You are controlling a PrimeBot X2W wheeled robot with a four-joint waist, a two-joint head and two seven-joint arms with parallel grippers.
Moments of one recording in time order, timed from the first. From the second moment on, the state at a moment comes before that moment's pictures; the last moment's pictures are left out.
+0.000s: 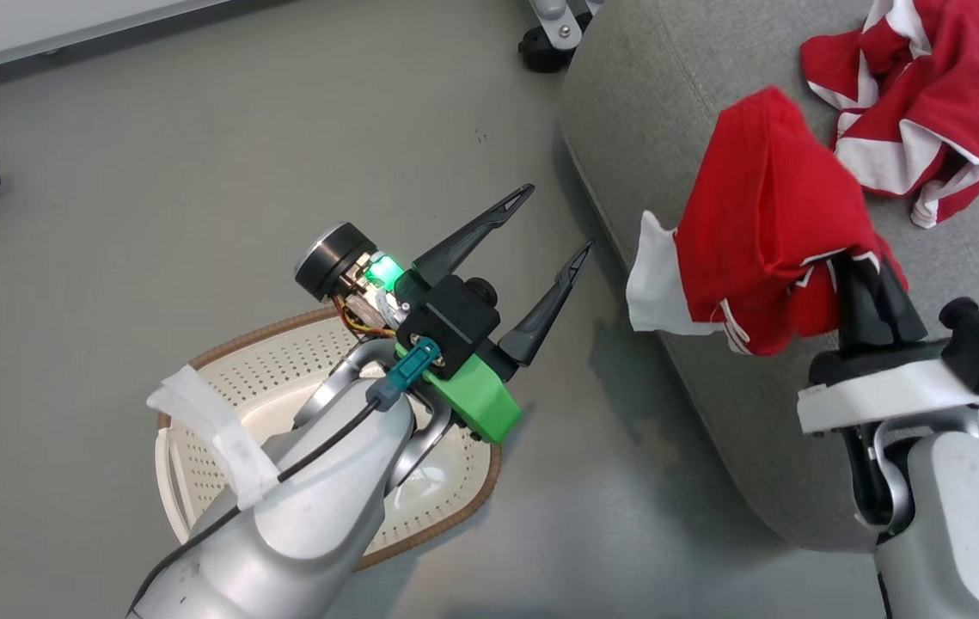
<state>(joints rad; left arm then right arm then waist) -0.68 0.11 -0.74 0.39 -0.19 -0.12 -0.26 -0.29 -0.05 -0.06 0.13 0.18 0.13 -0.26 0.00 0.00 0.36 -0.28</state>
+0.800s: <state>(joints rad) -0.74 0.17 -0.75 0.39 -0.17 -0.12 -0.26 -0.84 -0.19 -0.39 0.07 0.09 0.13 -0.26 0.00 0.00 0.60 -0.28</state>
